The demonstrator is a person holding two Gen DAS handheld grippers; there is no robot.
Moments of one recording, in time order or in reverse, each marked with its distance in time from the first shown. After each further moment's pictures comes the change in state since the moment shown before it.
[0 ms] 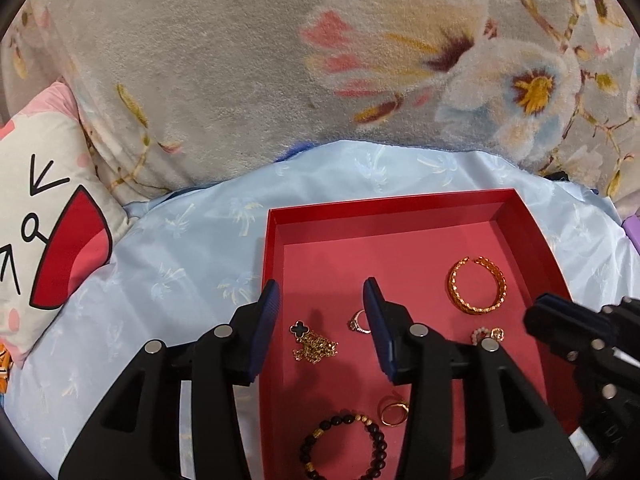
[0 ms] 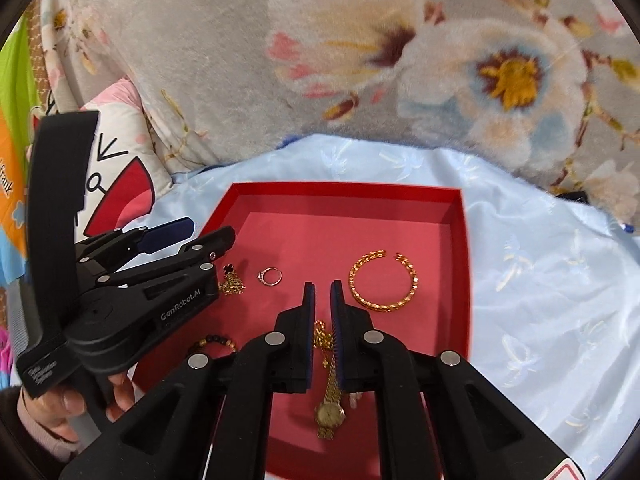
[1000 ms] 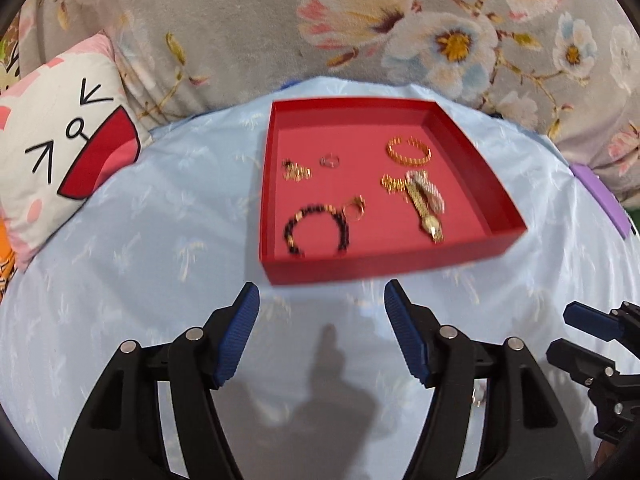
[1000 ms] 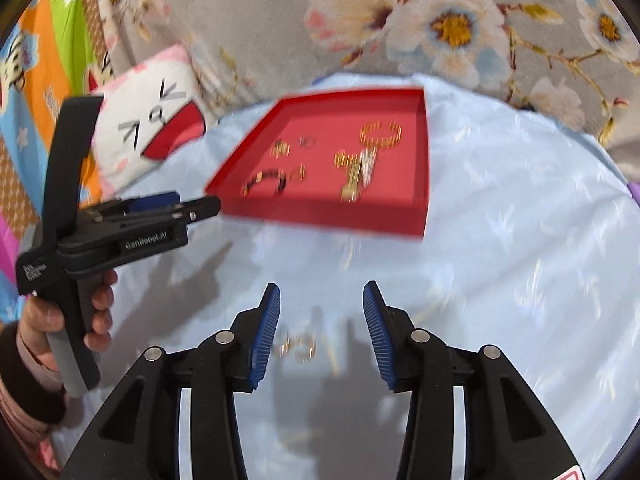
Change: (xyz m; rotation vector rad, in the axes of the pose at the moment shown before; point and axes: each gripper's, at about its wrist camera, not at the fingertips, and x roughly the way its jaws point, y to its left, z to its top) left arm -0.114 -0.007 -0.142 -0.021 0.060 -0.073; right arm -0.116 0.013 -0.169 -0.014 0.063 0.045
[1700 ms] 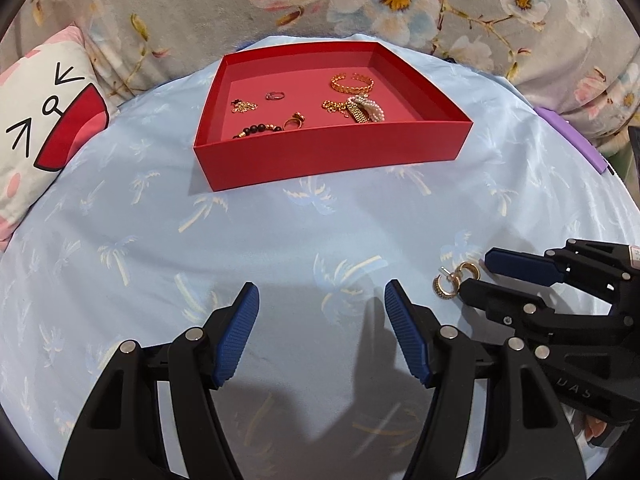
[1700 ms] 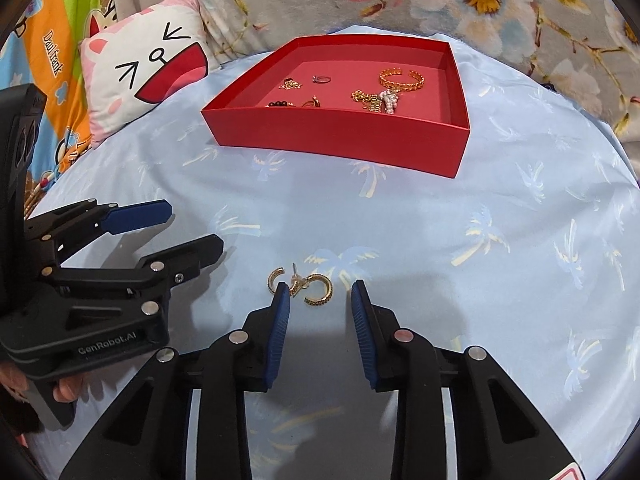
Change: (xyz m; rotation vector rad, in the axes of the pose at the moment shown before) left arm -0.004 -0.033 -0.068 0.089 0.049 -0.076; right arm 0.037 0.019 -0.035 -0.076 0.091 -0.045
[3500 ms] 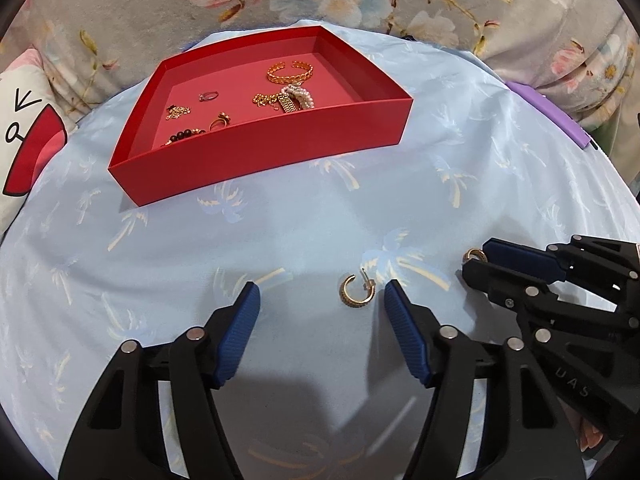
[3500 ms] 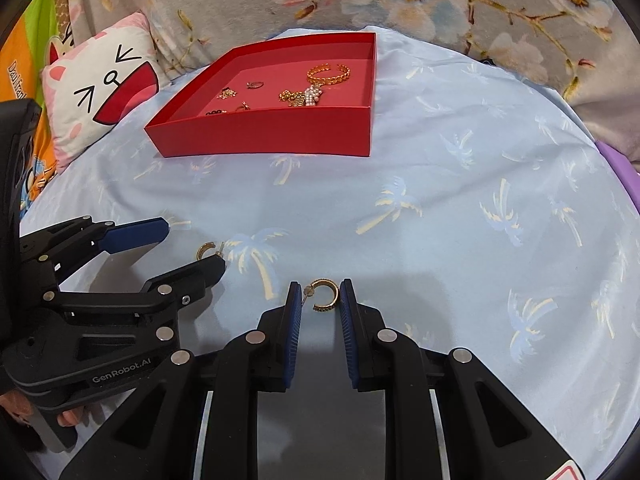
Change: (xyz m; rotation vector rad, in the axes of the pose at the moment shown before) left arm 0.016 -0.052 0.009 0.075 0.041 -0.062; right arm -0.015 -0.038 -0.018 0.110 -0.017 -0.108
